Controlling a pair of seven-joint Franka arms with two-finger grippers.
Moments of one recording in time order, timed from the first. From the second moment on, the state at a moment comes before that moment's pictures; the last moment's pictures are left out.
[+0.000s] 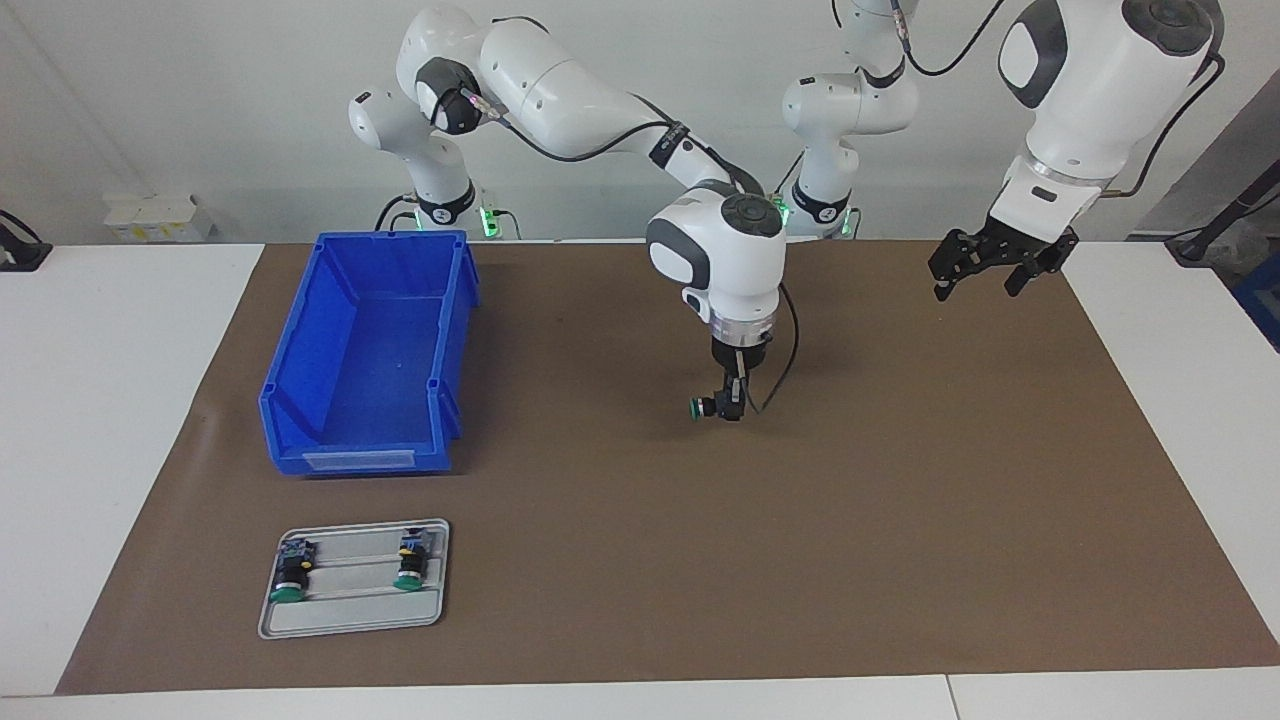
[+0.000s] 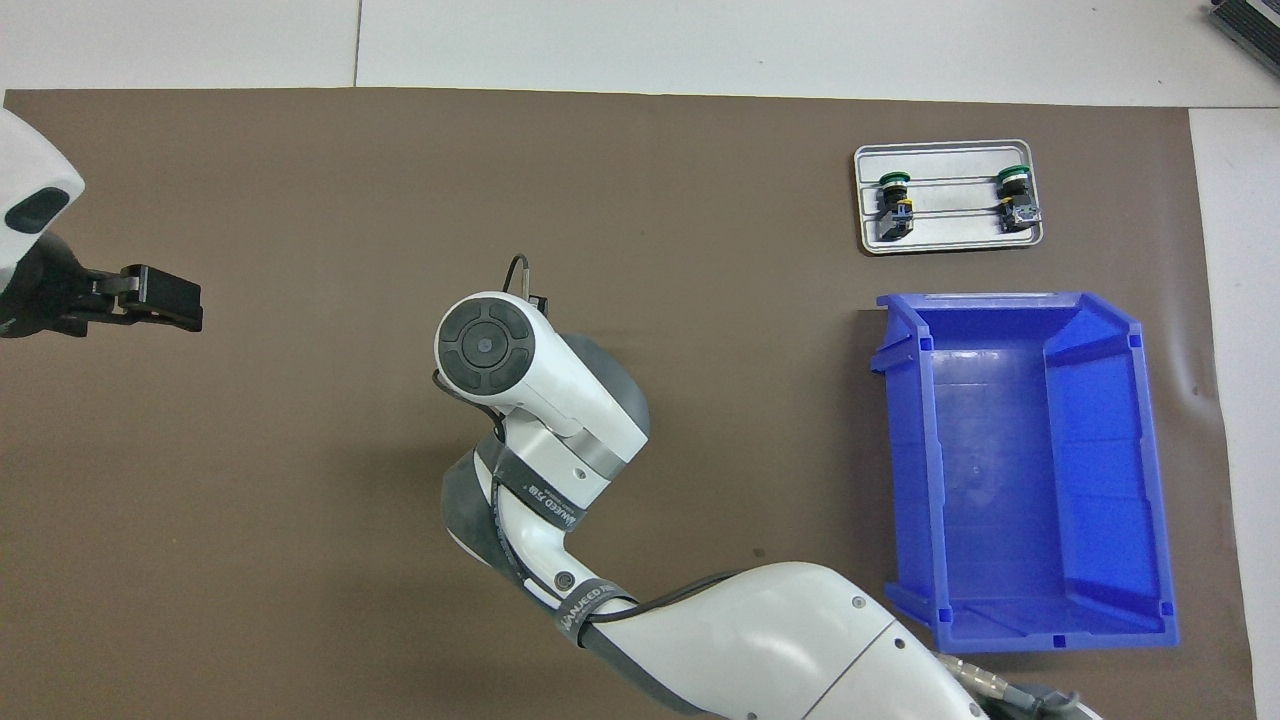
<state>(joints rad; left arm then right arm) -0.06 0.00 -0.03 -1.63 0.01 1.63 -0.07 0.70 0.75 0.07 -1.25 -0.12 2.12 2.57</state>
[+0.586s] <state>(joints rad) -0.06 0.00 -0.03 -1.63 0.01 1.63 -0.07 0.67 0.74 0.07 -1.32 -0.11 2.17 2.57</state>
